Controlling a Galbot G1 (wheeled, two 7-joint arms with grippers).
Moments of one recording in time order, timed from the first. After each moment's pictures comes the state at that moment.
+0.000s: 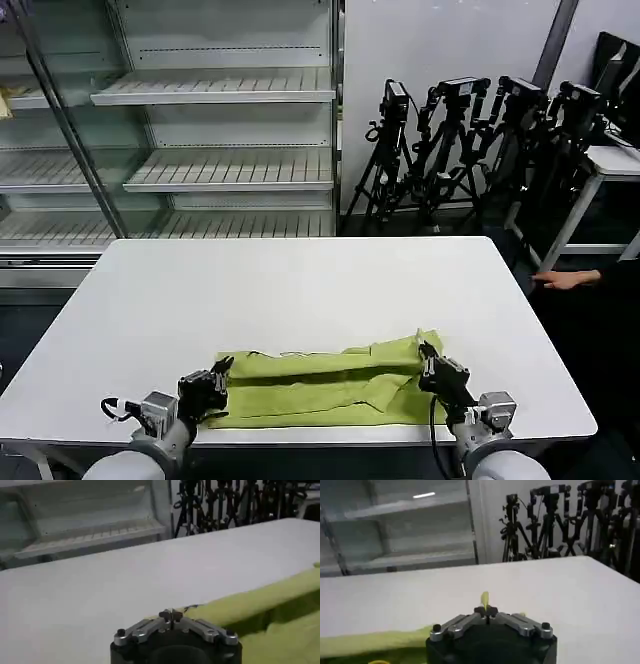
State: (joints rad) left arm 1.48 -0.98 -0.41 -2.22 -0.44 0.58 -0.18; right arm -1.45 1.09 0.36 2.18 0.56 -0.36 0.29
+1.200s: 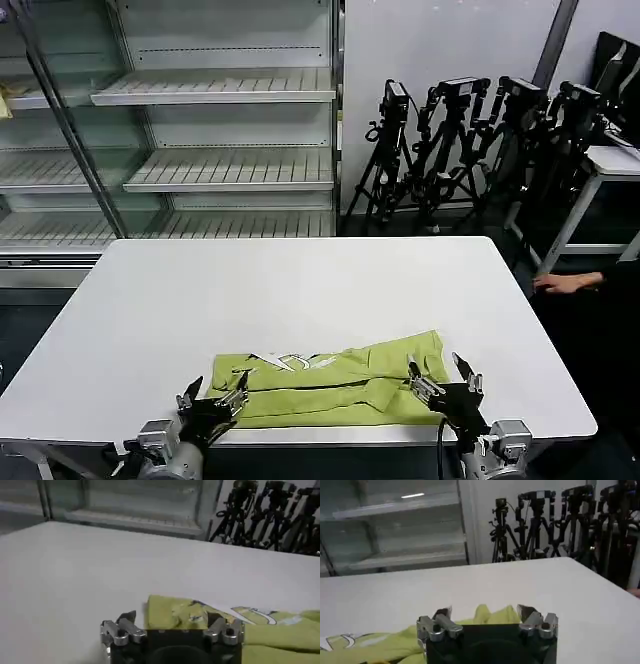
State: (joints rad) left arm 1.57 -1.29 -0.41 -2.24 -0.48 0.51 -0.35; right arm -1.60 1.15 0.43 2.30 0.47 -0.34 0.28
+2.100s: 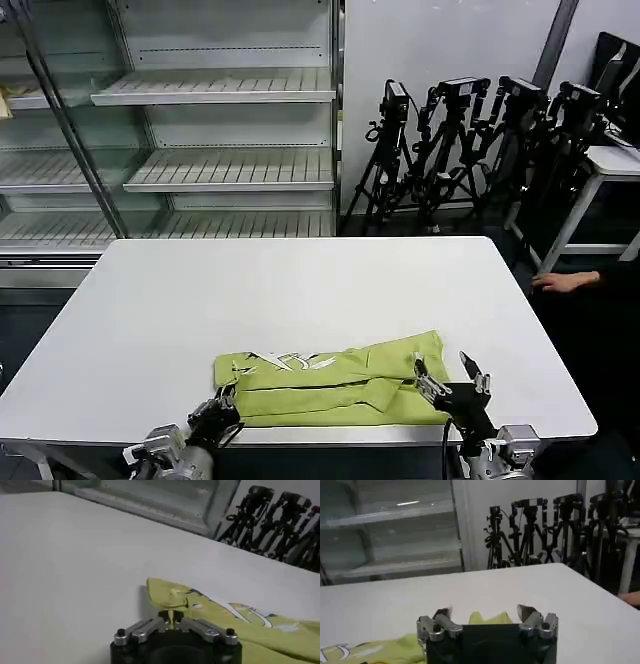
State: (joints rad) left arm 1.57 -1.34 -0.42 -2.20 -0.58 0.47 -0.37; right arm -1.61 1.18 0.45 2.32 0.46 -0.33 0.29
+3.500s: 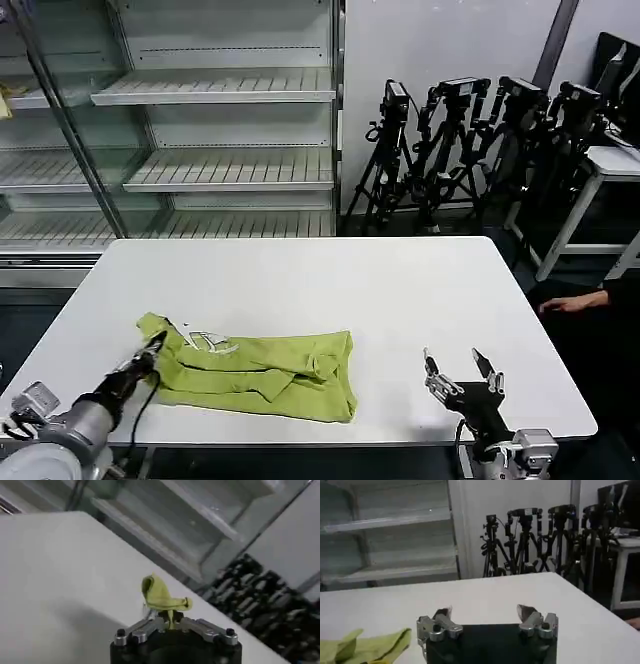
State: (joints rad) left arm 1.51 -1.17 -0.82 -2.27 -1.32 0.54 -0.35; right arm -1.66 1.16 0.50 2.36 0.45 -0.31 0.28
